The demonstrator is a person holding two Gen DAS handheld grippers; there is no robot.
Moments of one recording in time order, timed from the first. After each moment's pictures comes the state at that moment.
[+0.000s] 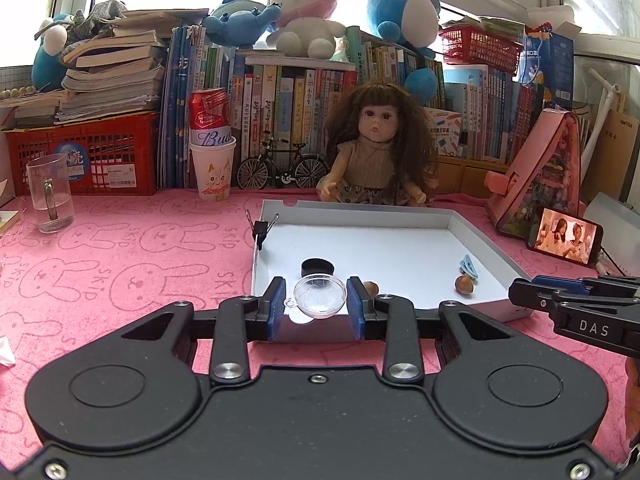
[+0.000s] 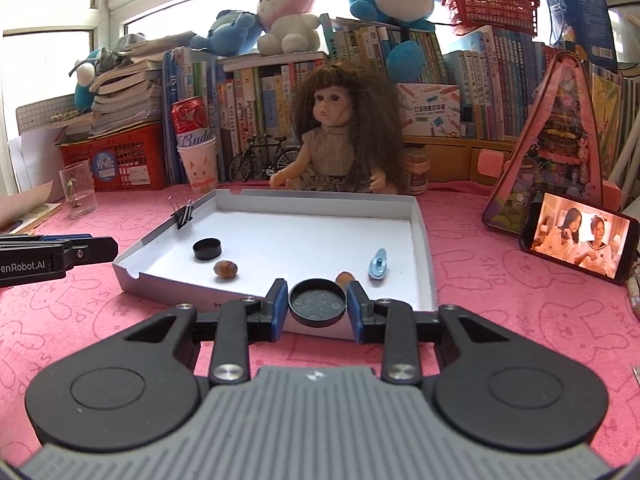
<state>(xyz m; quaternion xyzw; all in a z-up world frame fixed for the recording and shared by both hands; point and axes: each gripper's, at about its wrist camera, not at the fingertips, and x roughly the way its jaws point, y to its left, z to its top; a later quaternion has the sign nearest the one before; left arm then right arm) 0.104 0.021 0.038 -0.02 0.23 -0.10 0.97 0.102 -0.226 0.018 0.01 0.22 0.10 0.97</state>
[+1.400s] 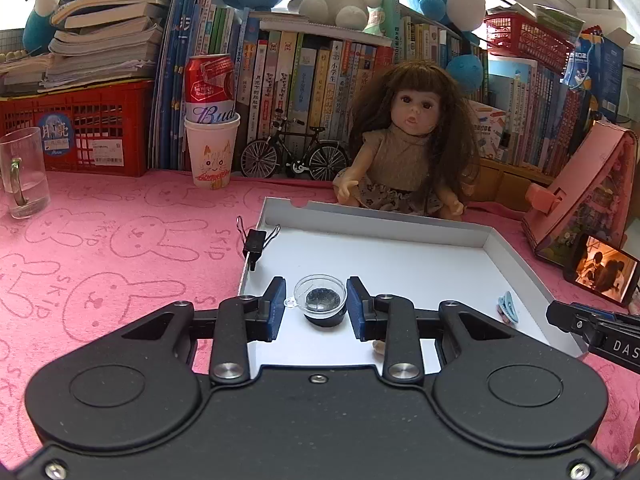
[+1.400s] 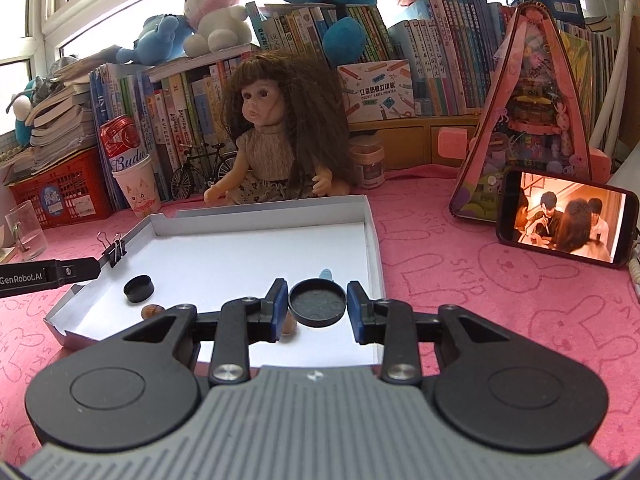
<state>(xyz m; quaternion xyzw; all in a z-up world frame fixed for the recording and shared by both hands) 0.203 0.007 0.024 -0.06 0.27 -0.07 0.96 0.166 -0.255 0.007 0.06 0.24 0.05 0.97</state>
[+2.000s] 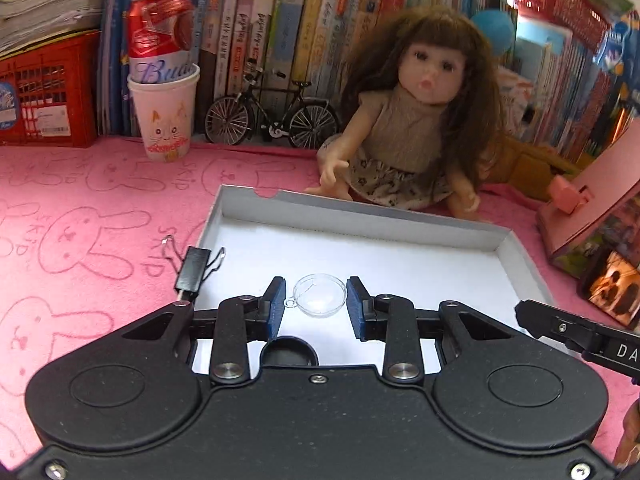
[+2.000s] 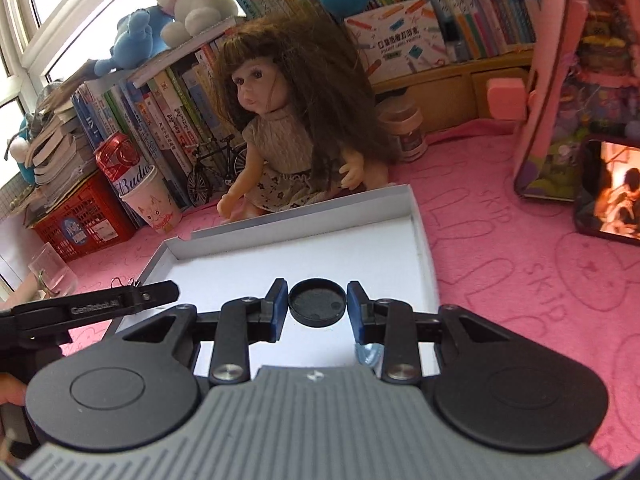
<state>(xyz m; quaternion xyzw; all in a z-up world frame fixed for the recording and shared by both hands) 0.306 -0.022 0.017 -0.07 0.36 -0.08 0.93 0.256 -0.264 0.008 0.15 0.33 0.11 0.92</state>
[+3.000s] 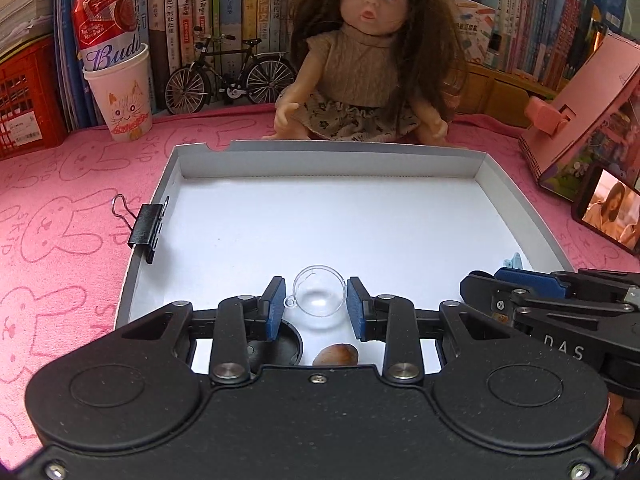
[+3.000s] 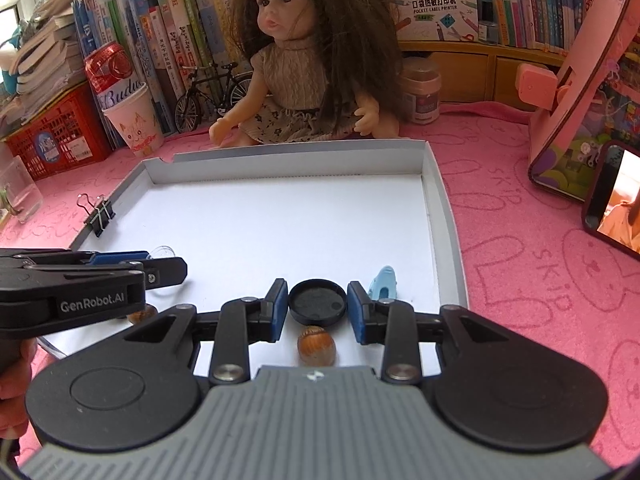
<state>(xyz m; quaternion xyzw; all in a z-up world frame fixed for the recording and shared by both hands) 0.285 -0.051 0.006 0.00 0.40 -0.11 0.91 0.251 -0.237 -0.007 0.06 0.37 0.10 0.92</state>
